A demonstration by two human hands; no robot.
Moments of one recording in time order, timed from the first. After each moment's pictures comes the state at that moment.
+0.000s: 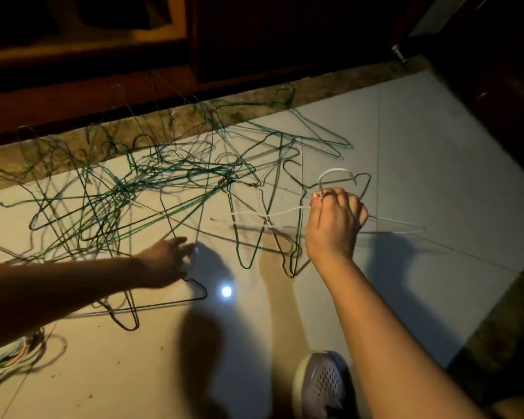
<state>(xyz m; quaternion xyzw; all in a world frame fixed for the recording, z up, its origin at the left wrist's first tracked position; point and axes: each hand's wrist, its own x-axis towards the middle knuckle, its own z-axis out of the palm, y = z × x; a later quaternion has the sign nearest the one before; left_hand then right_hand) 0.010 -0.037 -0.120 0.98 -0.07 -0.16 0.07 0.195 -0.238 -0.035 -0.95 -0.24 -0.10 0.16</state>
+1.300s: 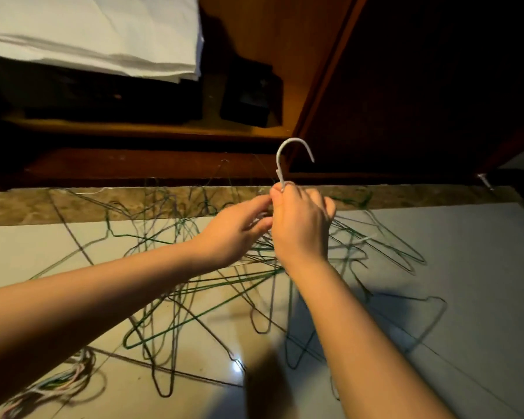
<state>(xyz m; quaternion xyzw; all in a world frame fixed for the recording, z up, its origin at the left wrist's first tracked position) 0.053 0.027 0.015 0.85 0.23 0.18 0.43 0.153 -0.038 0.028 -0.84 -0.48 -0.10 0.24</state>
